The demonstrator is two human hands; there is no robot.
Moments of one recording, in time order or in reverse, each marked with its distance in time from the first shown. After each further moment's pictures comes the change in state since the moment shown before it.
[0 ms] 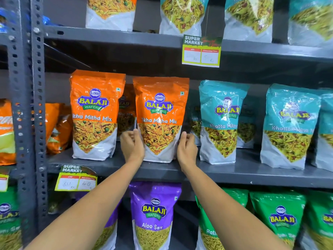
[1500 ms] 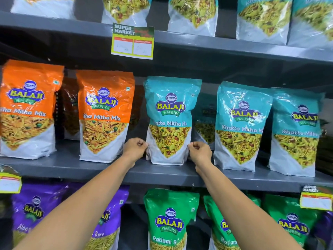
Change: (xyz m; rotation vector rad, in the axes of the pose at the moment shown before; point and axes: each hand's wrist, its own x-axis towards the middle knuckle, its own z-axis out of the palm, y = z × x) left_hand -0.074 0.011 0.159 0.178 -0.415 -0.120; right_hand 0.114 0.081 -0.187 -0.122 -0.028 0.246
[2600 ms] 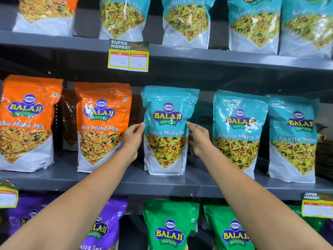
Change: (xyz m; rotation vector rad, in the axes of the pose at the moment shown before) left_hand 0.012 0.062 -0.009 -0.513 0.025 0.032; right_hand 0.028 -0.072 -0.009 0.616 -0.217 0.056
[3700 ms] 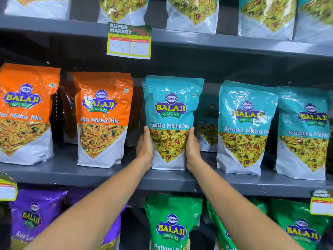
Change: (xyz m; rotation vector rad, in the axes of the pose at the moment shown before) left_hand -0.030 -0.038 0.024 0.021 0.009 -0.173; right_hand -0.022 0.064 0.008 -0.274 0.039 0.018
